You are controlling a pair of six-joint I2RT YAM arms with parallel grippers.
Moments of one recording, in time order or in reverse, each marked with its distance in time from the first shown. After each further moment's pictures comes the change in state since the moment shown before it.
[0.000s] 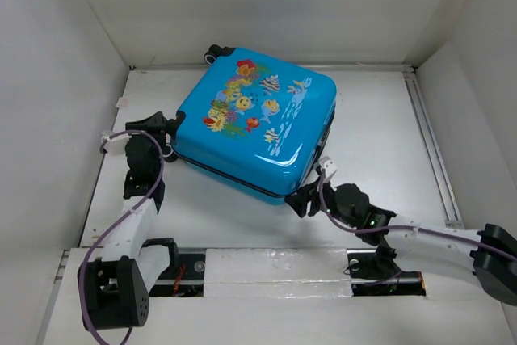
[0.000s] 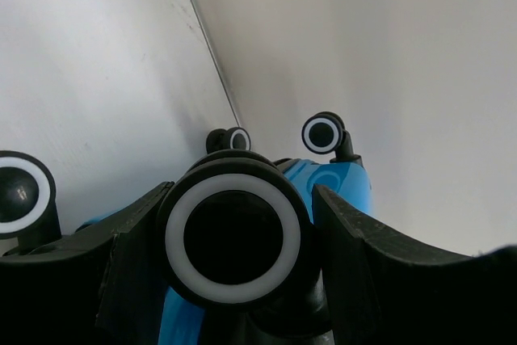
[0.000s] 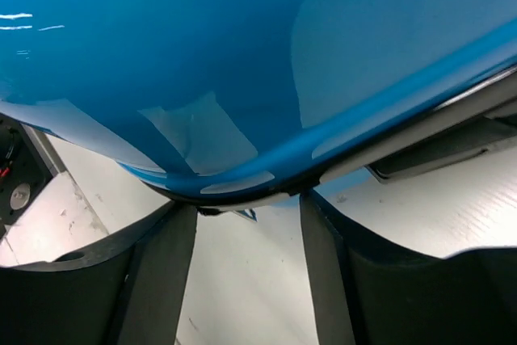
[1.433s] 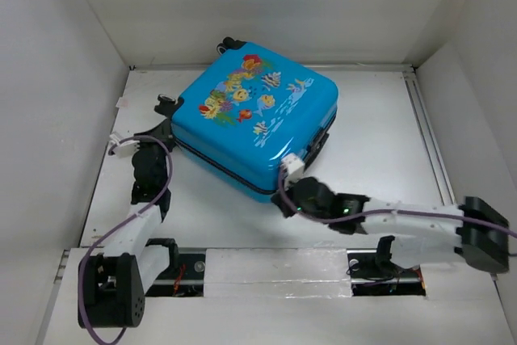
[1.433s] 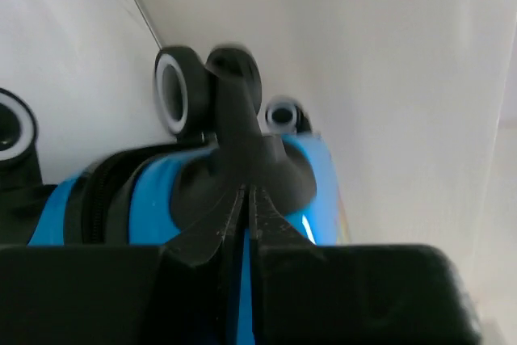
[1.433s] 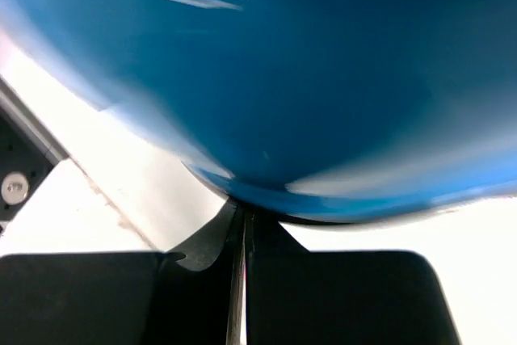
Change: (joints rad) left arm -0.033 0.040 -0.119 0.293 0.016 0.006; right arm 0.290 0.369 0.434 -0.337 0.279 0.021
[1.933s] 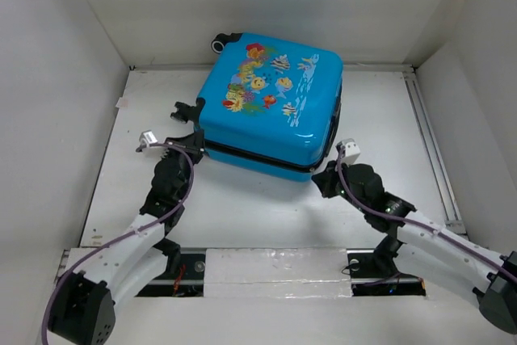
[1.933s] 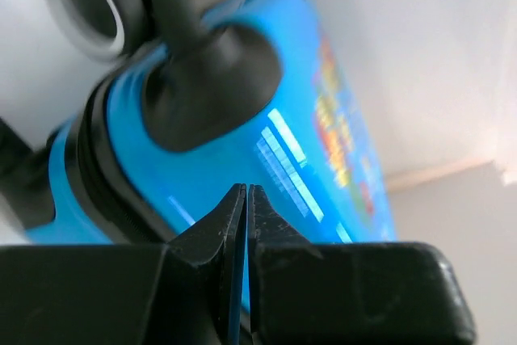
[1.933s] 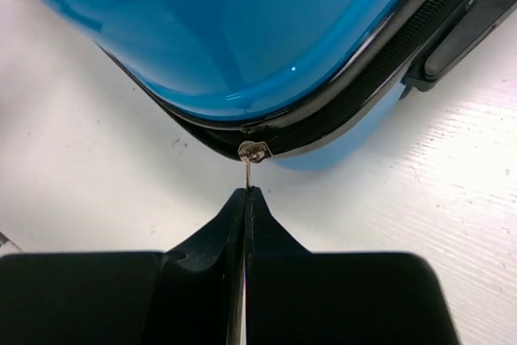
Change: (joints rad) left arm -0.414 -0.155 -0.010 -0.166 -0.122 0.169; right arm -0.537 -0.477 -0.249 -0.098 -0.298 0.005
